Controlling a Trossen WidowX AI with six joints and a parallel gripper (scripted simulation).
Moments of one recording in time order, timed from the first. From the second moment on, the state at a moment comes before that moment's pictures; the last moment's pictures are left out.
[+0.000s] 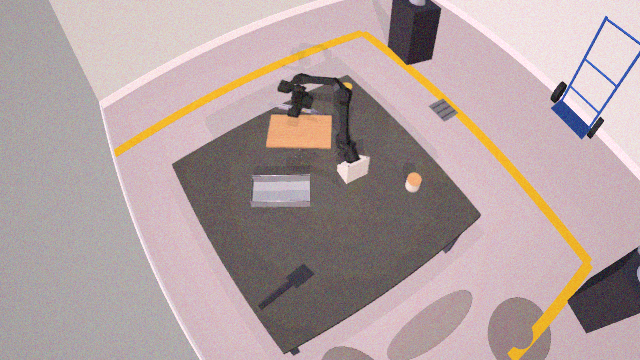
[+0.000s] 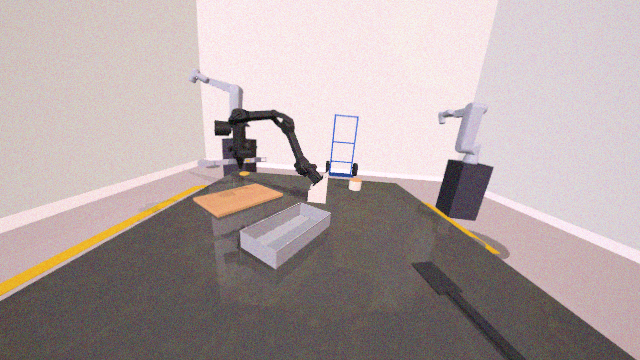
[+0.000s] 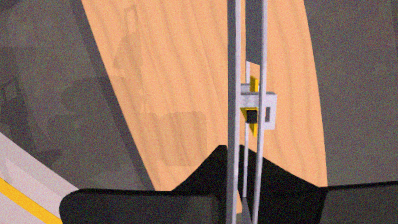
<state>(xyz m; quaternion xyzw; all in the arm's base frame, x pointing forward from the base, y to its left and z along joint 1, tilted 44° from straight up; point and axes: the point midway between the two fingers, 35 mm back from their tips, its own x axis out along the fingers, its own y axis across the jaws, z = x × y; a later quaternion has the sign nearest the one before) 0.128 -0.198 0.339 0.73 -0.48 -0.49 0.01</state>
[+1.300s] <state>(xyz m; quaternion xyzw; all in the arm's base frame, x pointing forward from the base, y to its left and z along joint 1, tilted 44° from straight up) 0.138 -0.241 0.301 0.73 -0.48 -0.49 0.01</state>
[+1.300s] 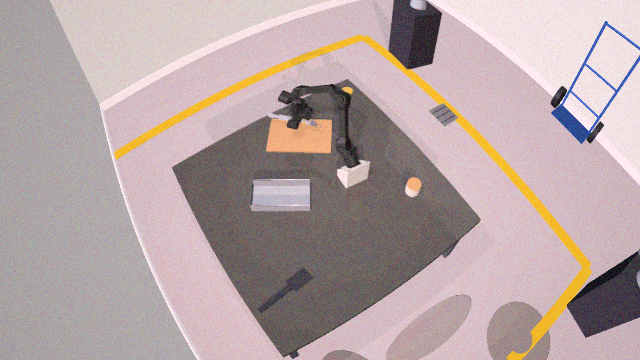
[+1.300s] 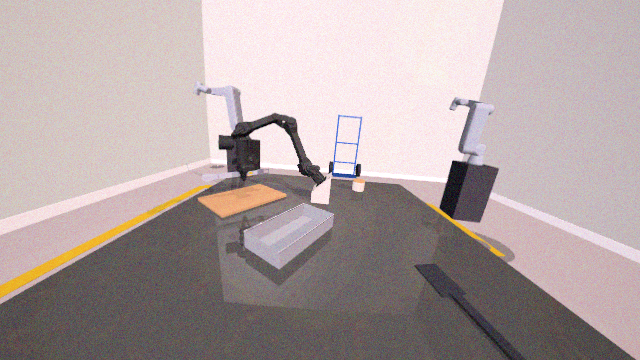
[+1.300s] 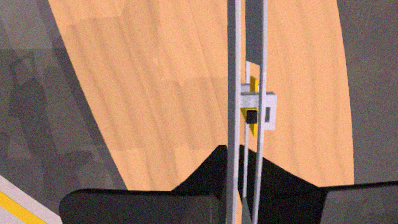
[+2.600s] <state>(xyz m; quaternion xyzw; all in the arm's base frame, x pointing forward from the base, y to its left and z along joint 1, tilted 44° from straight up) 0.135 -0.277 0.263 0.73 -0.48 -0.49 0.01</state>
